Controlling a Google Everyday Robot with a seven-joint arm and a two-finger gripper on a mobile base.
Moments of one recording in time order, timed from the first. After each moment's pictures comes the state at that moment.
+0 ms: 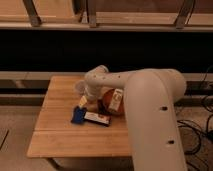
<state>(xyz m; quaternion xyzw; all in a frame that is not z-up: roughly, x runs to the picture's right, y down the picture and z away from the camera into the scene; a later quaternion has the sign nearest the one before) -0.089 0.087 0.905 -0.31 0.05 0.49 0.81</state>
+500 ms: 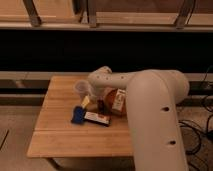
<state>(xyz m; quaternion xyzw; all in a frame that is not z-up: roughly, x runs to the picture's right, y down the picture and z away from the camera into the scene) -0.072 0.092 0.911 -0.31 0.07 0.51 0.80</state>
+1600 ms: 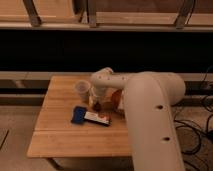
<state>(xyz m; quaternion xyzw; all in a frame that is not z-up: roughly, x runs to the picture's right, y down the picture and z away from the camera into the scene) -0.065 0.097 0.932 -0.32 0.08 0.51 0.79</state>
